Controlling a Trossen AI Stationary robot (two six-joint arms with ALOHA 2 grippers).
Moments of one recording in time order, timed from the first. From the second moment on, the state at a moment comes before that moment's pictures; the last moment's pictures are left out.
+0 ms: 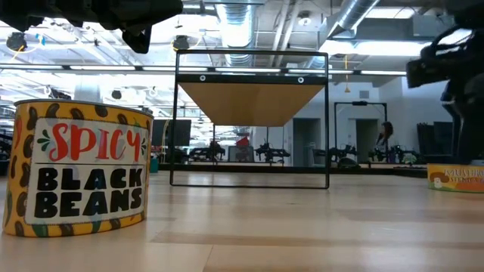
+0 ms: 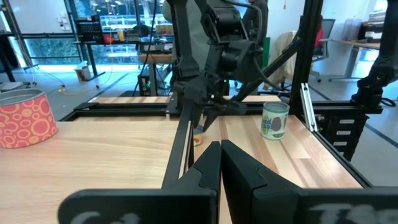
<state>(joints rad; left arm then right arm) -0.39 1.13 0.40 0.69 -0.40 -0.02 0.53 1.38 0.73 -0.92 0.32 1.06</state>
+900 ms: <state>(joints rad) -0.39 1.13 0.40 0.69 -0.40 -0.02 0.36 1.41 0.73 -0.80 0.21 0.88</state>
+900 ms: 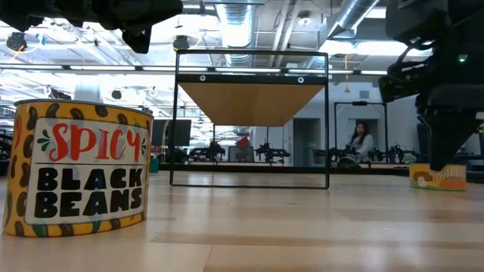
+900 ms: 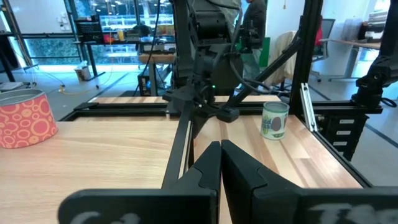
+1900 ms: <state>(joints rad) -0.39 1.13 0.40 0.69 -0.40 -0.02 0.11 1.50 1.53 -1.06 0.29 0.26</state>
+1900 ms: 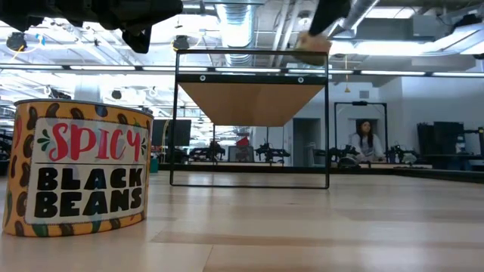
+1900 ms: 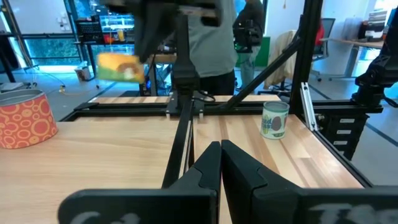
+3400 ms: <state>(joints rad) -0.39 1.13 0.40 0.68 -0.40 -0.02 -0.06 1.81 1.72 -1.09 0.24 -0.03</state>
